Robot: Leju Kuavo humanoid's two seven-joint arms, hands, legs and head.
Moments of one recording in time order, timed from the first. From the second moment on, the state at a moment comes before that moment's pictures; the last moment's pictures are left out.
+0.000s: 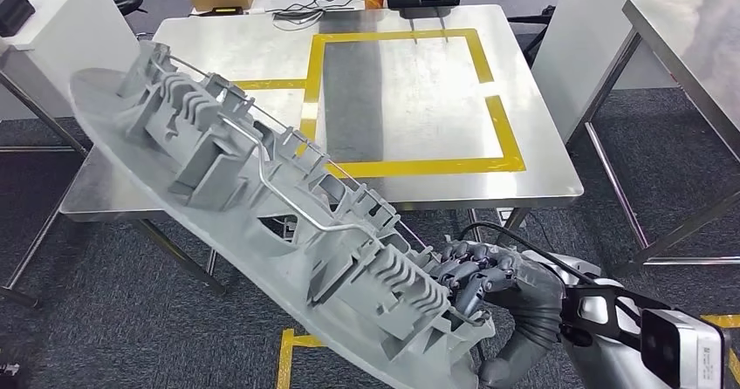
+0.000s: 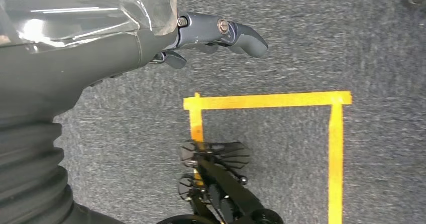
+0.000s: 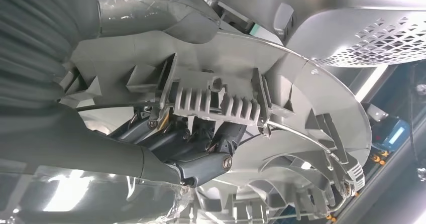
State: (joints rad) left arm -0.03 -0.35 1.51 -1.13 -1.30 -0.83 -0.53; right arm -0.27 -0.28 0.44 -1.94 -0.17 0.75 -0.53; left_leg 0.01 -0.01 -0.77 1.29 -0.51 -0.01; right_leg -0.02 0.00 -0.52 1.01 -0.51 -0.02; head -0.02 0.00
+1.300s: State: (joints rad) left arm -0.03 -0.35 1.51 -1.15 -1.31 -0.84 -0.56; right arm -0.27 -0.27 0.43 -1.98 -0.18 0.75 -0.49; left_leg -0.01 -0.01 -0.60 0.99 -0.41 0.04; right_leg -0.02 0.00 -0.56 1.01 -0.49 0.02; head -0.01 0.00
